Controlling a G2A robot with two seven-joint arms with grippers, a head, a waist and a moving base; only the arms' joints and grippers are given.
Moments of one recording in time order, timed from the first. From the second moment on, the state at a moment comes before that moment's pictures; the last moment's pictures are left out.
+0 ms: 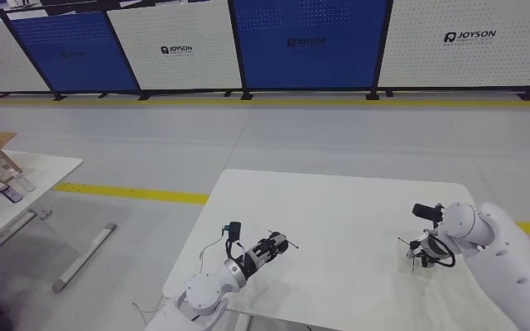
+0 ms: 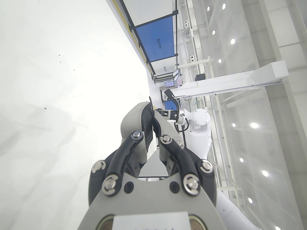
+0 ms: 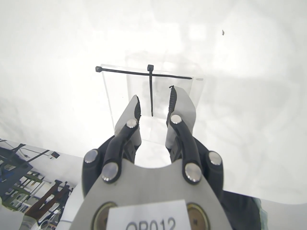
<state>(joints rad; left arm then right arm) 1.62 -1.15 -1.26 -1.71 -0.21 -0.08 -0.32 -0.69 -1.04 0.84 -1.08 -0.58 0.34 1.39</state>
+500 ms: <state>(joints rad) 1.62 -1.15 -1.26 -1.71 -0.21 -0.08 -0.32 -0.66 -1.07 0.82 -1.00 -0.60 0.34 1.39</state>
